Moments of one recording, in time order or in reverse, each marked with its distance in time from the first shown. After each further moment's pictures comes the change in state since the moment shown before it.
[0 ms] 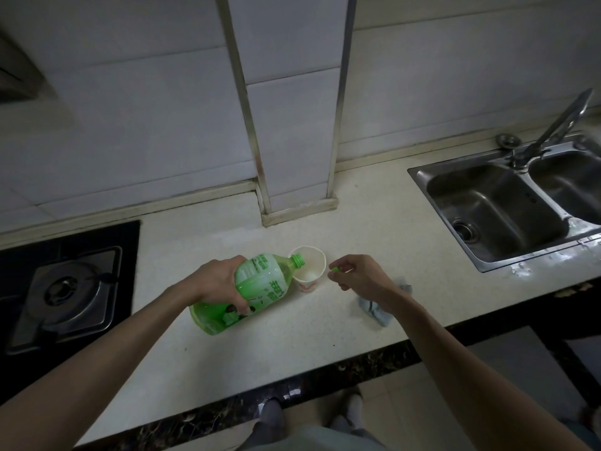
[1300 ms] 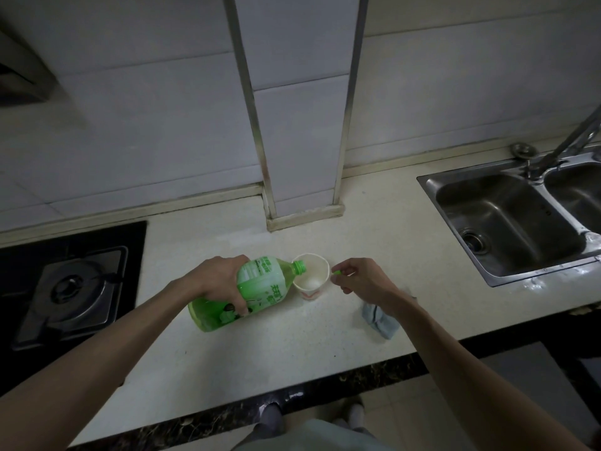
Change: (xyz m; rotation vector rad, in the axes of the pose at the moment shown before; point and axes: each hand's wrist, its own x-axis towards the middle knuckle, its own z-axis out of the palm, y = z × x) left_hand 0.013 0.004 -0.012 0.168 -0.020 -0.048; right_hand 0.024 0.005 -0.005 -0.023 -0.029 0.001
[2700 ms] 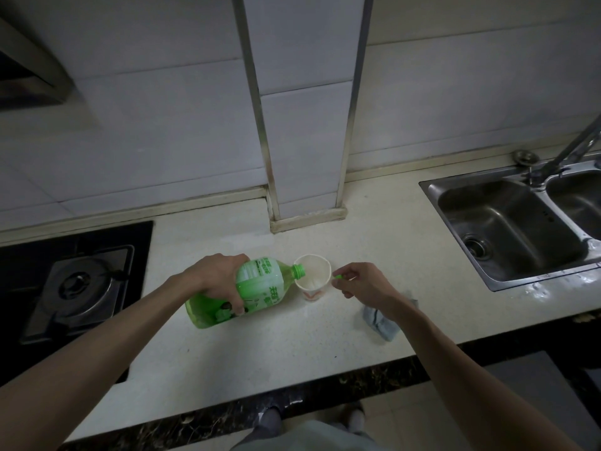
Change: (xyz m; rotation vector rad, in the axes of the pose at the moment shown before) left_hand -0.013 0.000 -0.007 0.099 -0.007 -0.020; right_hand -0.011 -0.004 0.002 -0.025 -0.009 0.001
